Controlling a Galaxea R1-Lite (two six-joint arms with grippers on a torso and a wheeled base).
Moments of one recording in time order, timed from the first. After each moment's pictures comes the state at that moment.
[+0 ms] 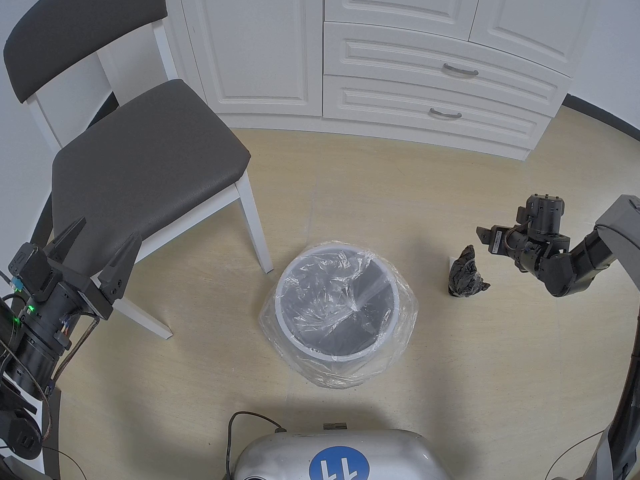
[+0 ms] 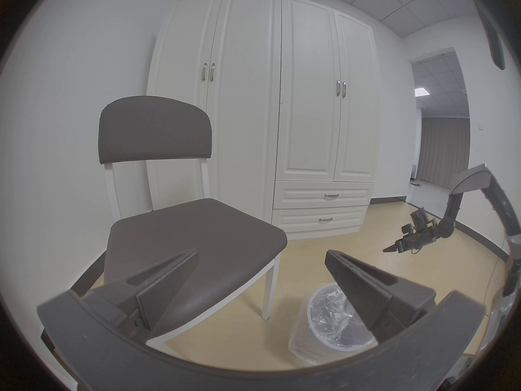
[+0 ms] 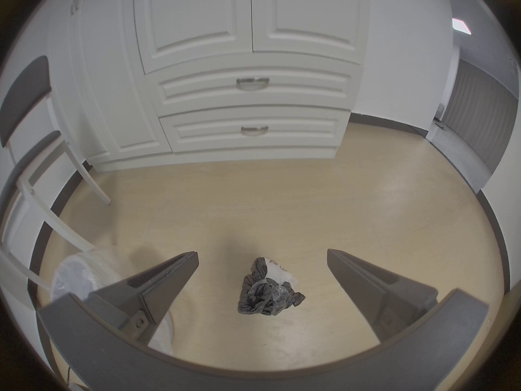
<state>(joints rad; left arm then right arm) -0.21 1.41 -0.11 -1.53 -0.04 0.06 0.05 2.17 -1.11 -0.78 -0.16 0.12</state>
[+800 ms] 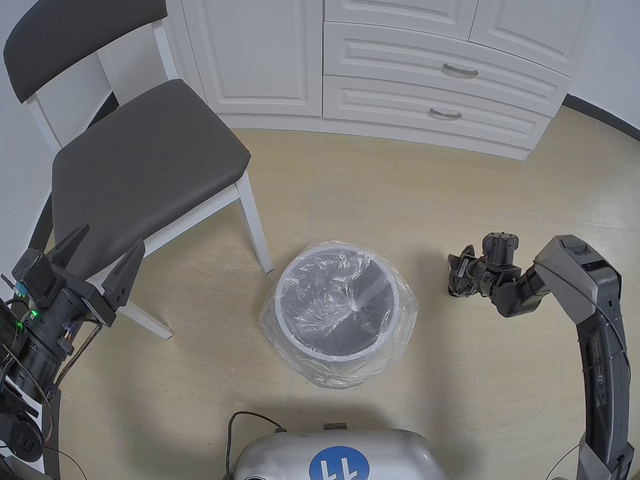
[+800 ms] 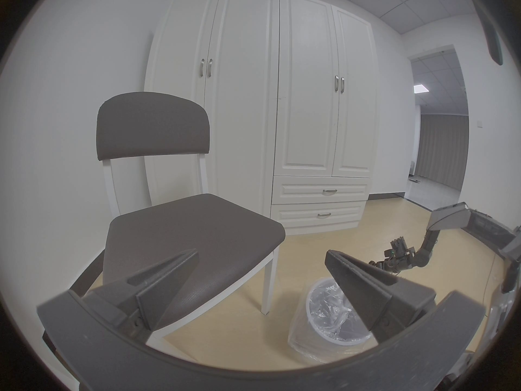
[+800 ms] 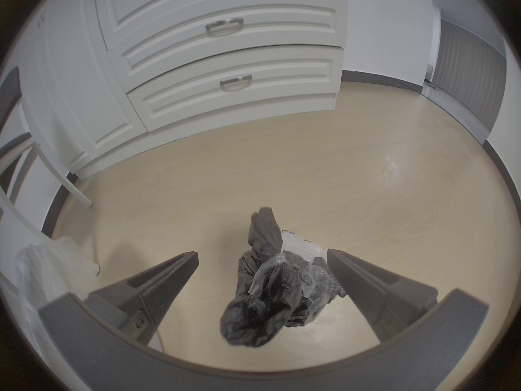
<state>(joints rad) -0.22 1.41 -0.10 -1.53 -0.04 0.07 0.06 2.63 -1.49 -0.80 -0.16 0.30</state>
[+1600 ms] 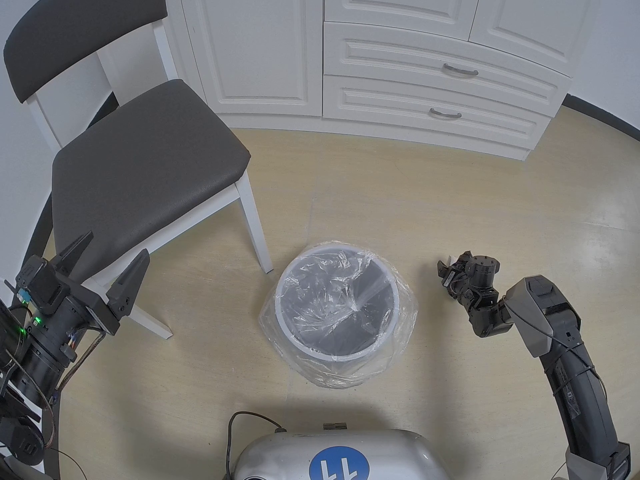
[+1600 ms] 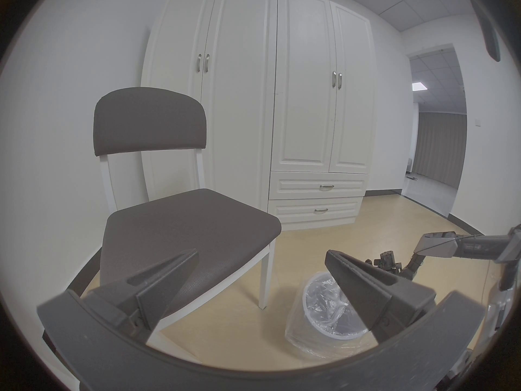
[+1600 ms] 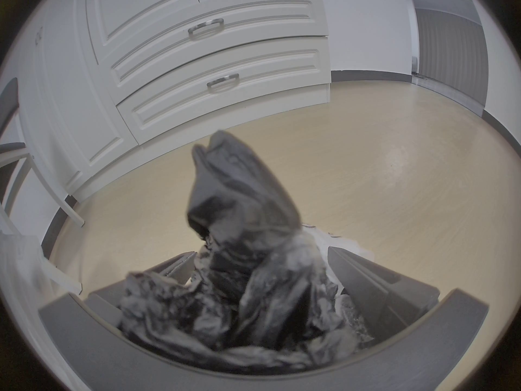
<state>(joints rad) -0.23 1.42 -0.07 -1.53 -0.04 0.08 0.07 2.99 -1.92 -0.88 -0.17 0.38</state>
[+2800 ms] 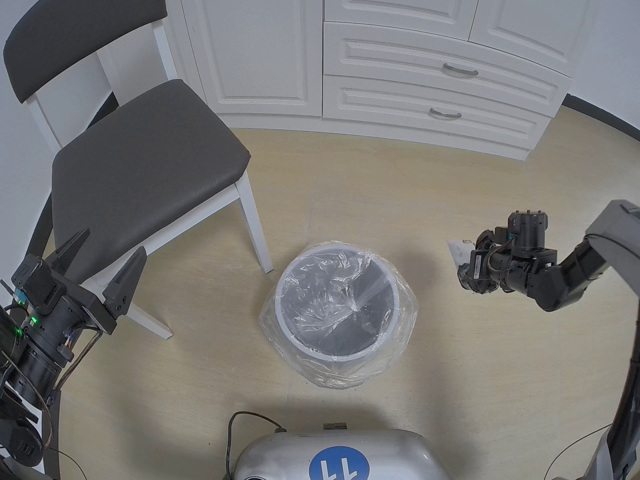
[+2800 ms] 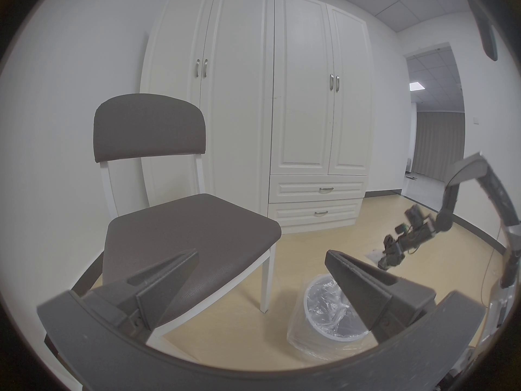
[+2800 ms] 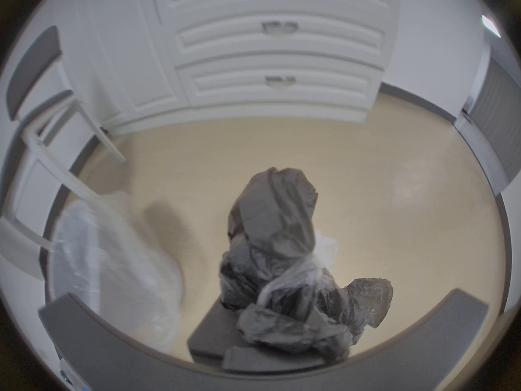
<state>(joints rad) -0.24 1.40 -0.07 -1.53 -0.04 0.09 0.14 2.16 -1.03 -0.73 -0.07 0.07</state>
